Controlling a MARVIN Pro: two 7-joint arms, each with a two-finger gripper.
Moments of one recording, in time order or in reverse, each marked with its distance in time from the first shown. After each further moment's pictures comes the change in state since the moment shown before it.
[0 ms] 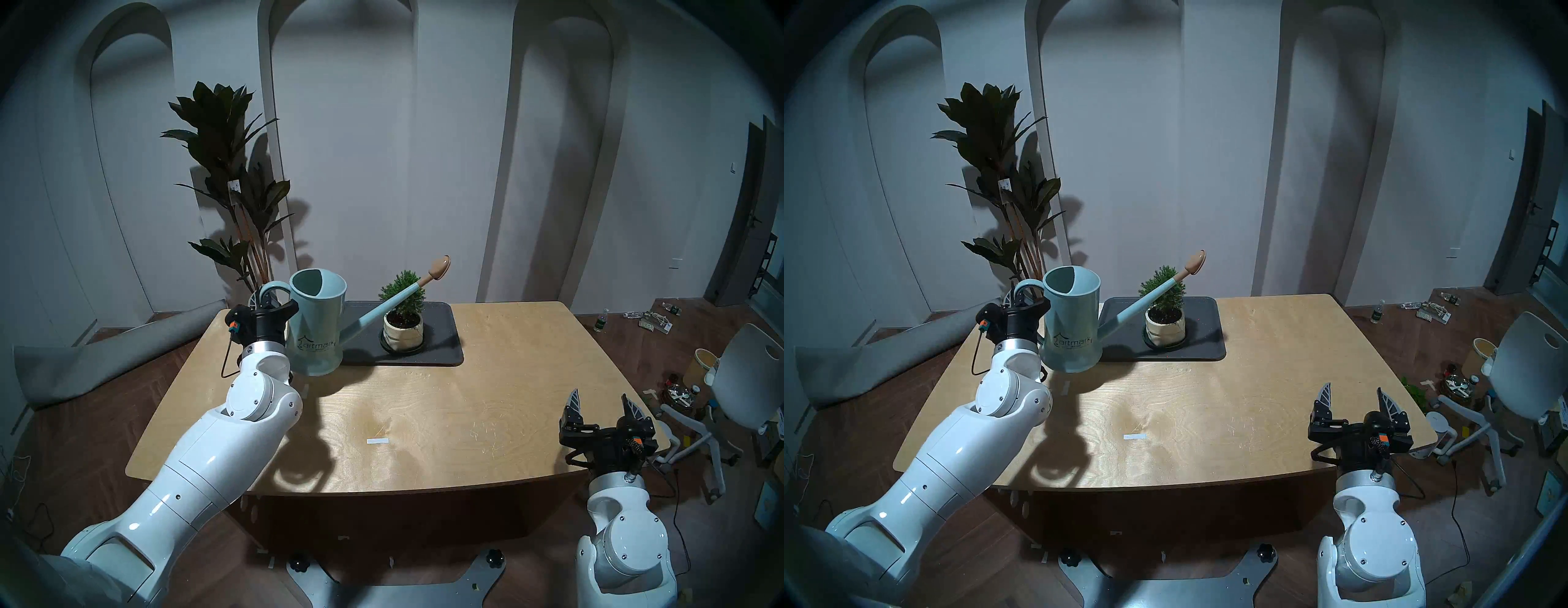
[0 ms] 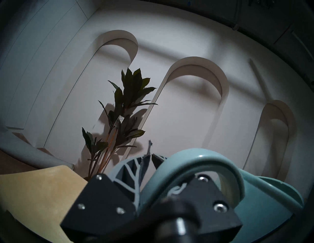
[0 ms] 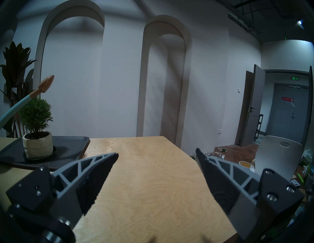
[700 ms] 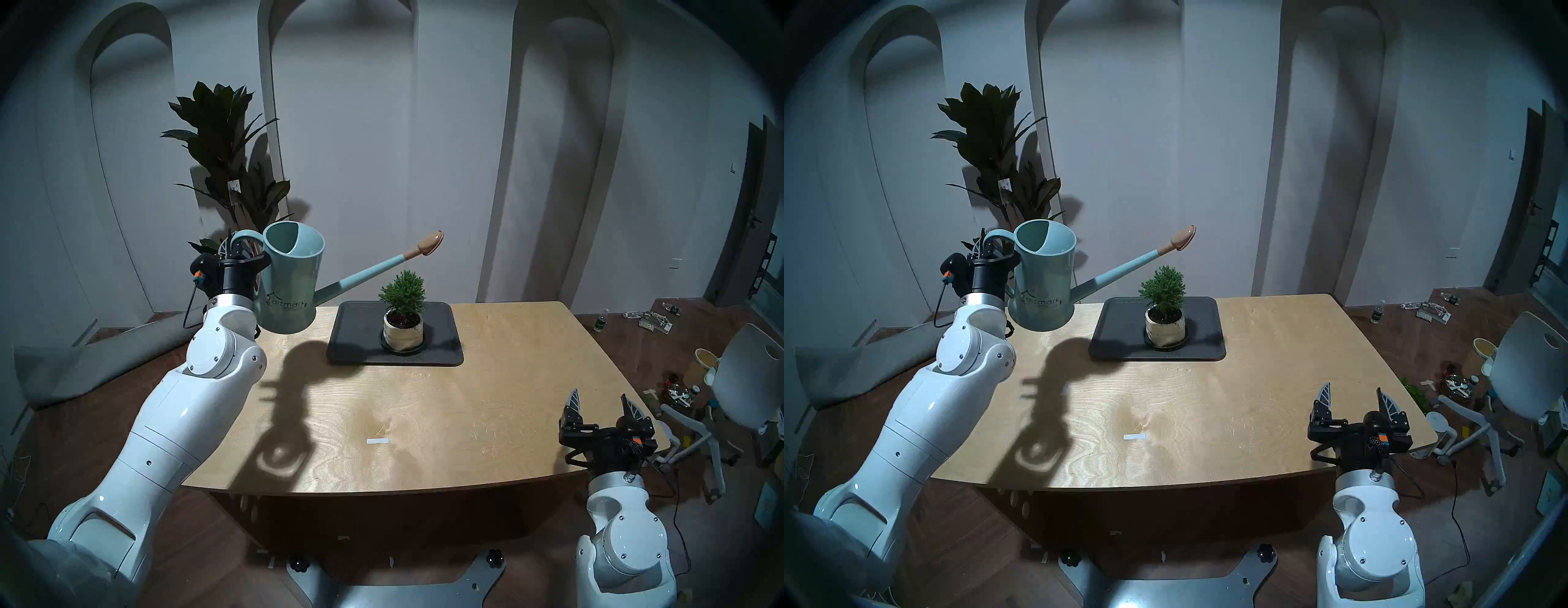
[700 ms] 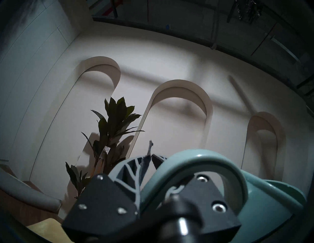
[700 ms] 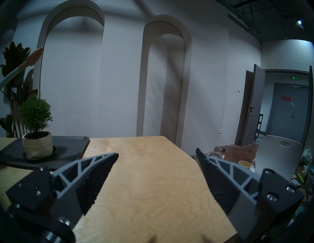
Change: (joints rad) left arm -0.082 0.050 -0.135 -0.012 0.040 0.129 -0.163; right arm 0.005 -0.001 0.001 0.005 0.000 0.000 0.001
